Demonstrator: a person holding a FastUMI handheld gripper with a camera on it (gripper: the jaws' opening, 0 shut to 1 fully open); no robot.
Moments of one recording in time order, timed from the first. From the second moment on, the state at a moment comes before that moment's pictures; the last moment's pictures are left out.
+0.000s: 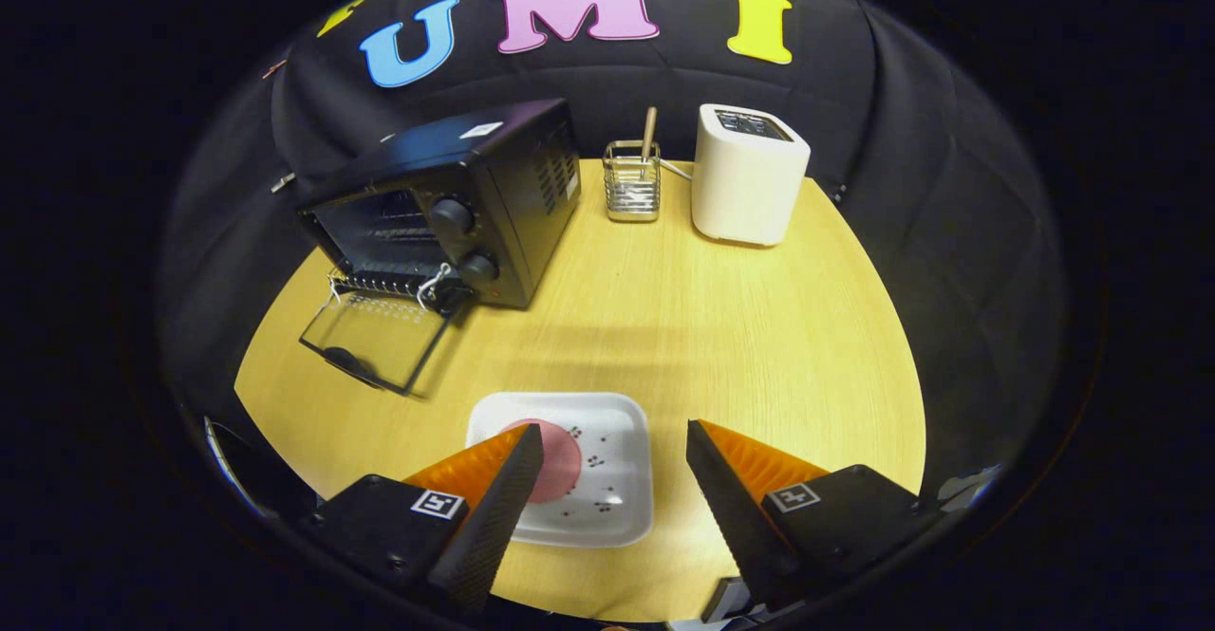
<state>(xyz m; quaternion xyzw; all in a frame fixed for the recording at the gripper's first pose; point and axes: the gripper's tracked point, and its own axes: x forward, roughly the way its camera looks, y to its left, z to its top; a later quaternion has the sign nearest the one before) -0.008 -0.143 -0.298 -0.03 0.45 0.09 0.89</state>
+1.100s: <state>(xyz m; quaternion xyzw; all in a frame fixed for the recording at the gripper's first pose) -0.052 -0.162 -0.379 -0.07 0.56 0.14 0.82</state>
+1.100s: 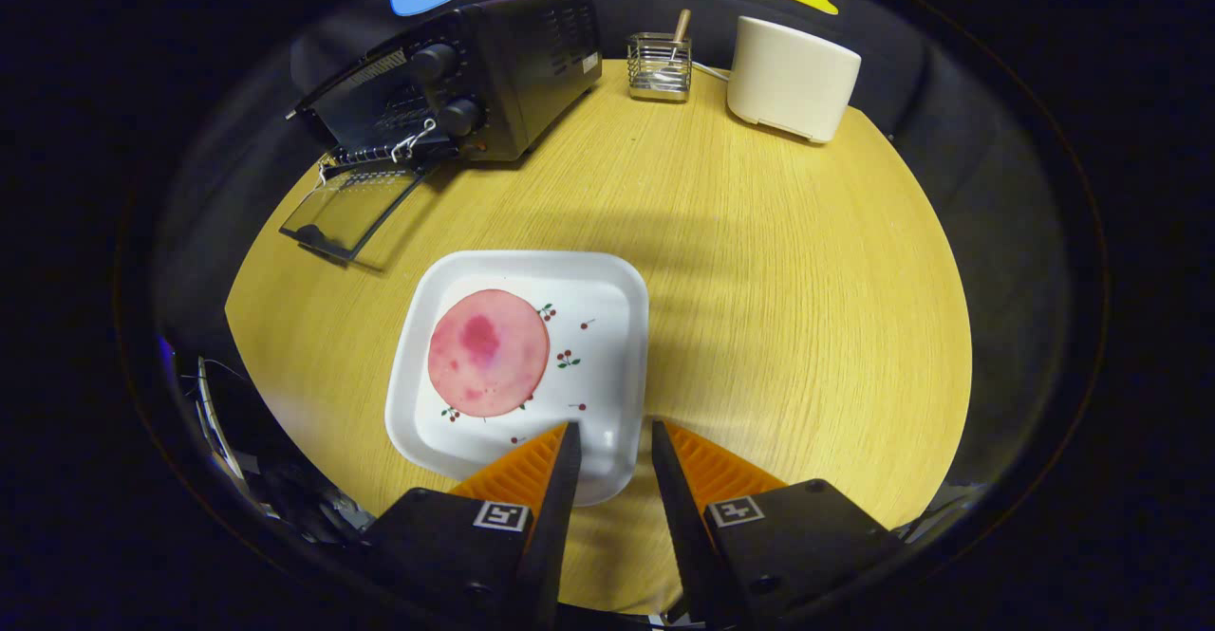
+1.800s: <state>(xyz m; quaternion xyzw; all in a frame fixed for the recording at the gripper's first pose) -0.062 -0.150 -0.382 0.03 0.60 0.12 0.79</state>
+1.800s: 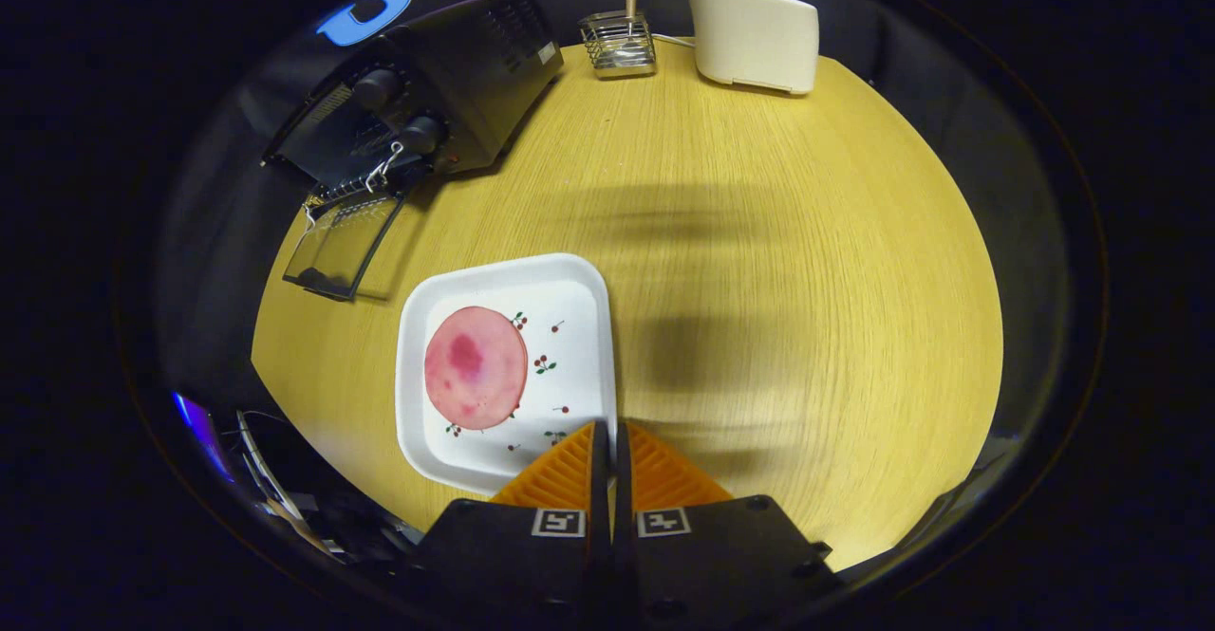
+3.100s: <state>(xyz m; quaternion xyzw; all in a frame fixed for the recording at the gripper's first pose) -0.107 -0.095 -0.291 0.40 0.49 0.05 0.77</state>
